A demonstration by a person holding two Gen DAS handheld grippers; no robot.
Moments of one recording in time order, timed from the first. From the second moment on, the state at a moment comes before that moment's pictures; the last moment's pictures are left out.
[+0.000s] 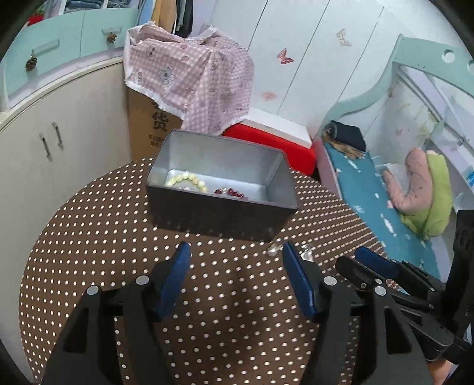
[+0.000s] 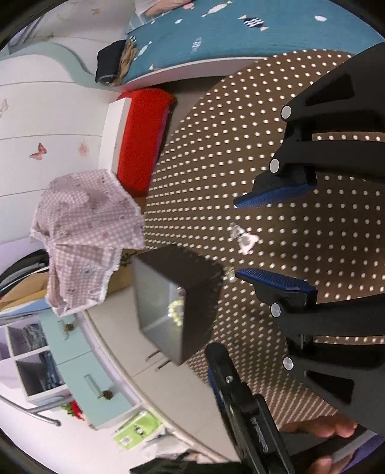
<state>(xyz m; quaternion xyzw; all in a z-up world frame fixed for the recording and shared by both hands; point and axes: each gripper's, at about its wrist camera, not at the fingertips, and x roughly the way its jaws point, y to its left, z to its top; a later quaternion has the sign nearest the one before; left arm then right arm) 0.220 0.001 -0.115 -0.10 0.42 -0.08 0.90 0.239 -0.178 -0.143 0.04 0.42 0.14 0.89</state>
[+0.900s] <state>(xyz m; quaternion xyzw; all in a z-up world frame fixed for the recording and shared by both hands) 0.246 -0.034 -0.154 -0.06 0.45 -0.09 0.88 0.263 -0.176 -0.175 0.00 0.44 0.13 0.89</state>
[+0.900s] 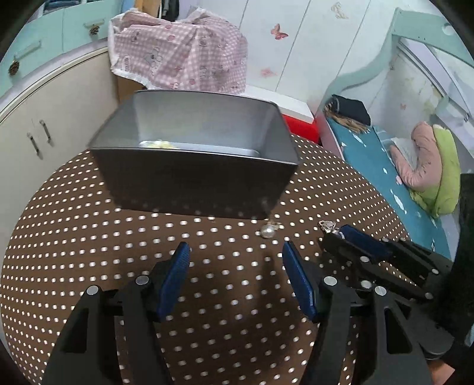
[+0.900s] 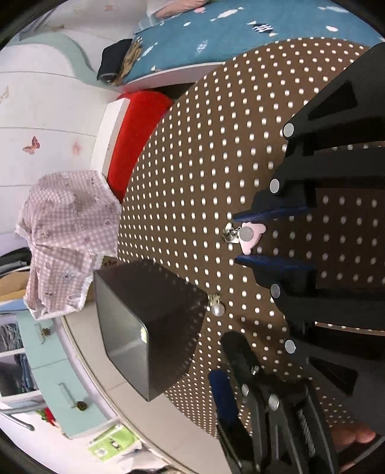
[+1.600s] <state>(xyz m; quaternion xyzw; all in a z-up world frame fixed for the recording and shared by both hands) 0.271 -0.066 -0.160 0.01 0.46 -0.08 0.89 0.265 -0.201 -0.170 0.04 0.43 0.16 0.89</state>
